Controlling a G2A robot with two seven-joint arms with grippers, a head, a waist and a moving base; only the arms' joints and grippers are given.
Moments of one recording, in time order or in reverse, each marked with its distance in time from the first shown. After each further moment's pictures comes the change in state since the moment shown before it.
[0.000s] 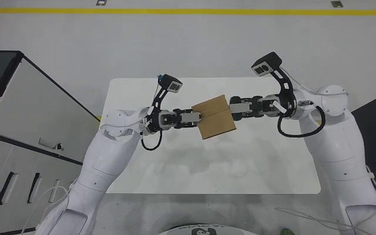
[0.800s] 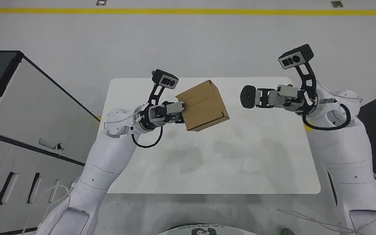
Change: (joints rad) left arm -0.007 -0.013 0.001 0.033 -0.260 0.009 -0.056; right arm -0.057 0.011 0.123 0.025 0.134 -0.080 0.000
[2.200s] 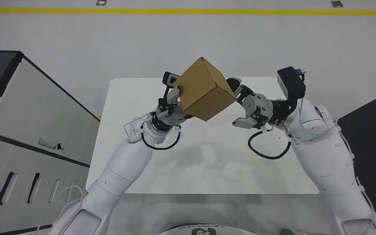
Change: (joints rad) left arm 0.018 -0.085 0.113 0.020 -0.267 -0.038 0.109; right arm -0.070 -0.034 -0.154 -0.100 -0.834 -0.761 -0.785
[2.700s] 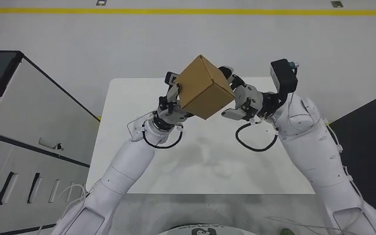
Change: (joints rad) left arm -0.010 -0.028 0.006 0.043 -0.050 0.007 -0.037; right arm 0.087 -0.045 -0.091 0.045 -0.181 -0.002 -0.234
